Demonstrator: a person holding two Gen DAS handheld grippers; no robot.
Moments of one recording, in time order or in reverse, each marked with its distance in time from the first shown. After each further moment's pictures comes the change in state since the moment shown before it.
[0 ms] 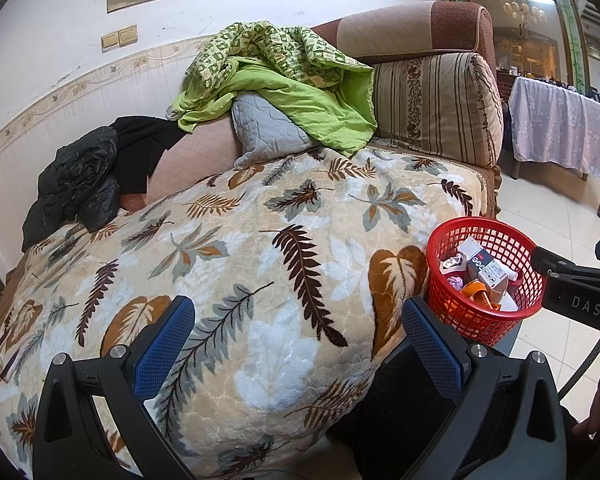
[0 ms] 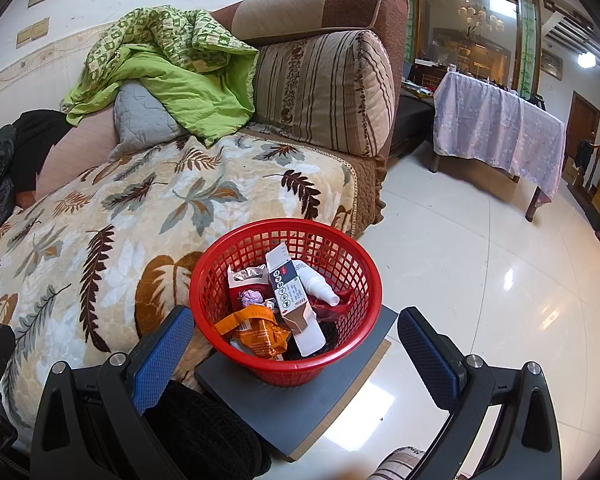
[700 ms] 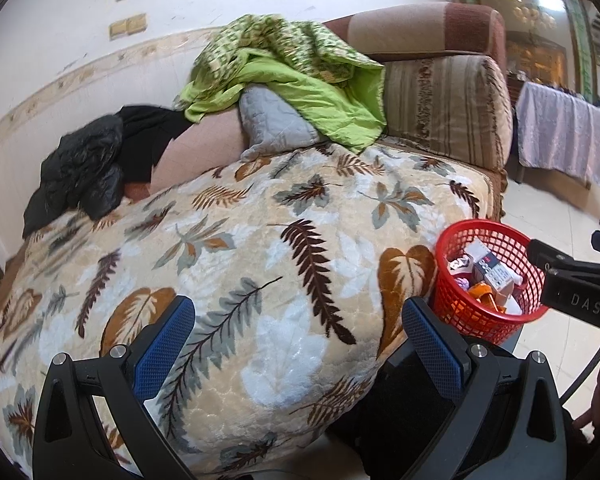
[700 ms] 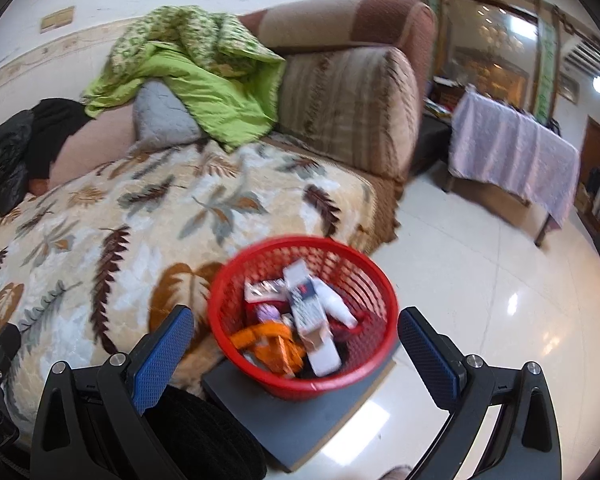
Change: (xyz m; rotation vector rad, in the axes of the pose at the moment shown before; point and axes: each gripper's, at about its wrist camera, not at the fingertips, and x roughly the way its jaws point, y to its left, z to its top) left arm 0.002 0.011 0.001 -0.052 0.024 0.001; right arm 0.000 0.019 0.017 -0.096 -0.048 0.054
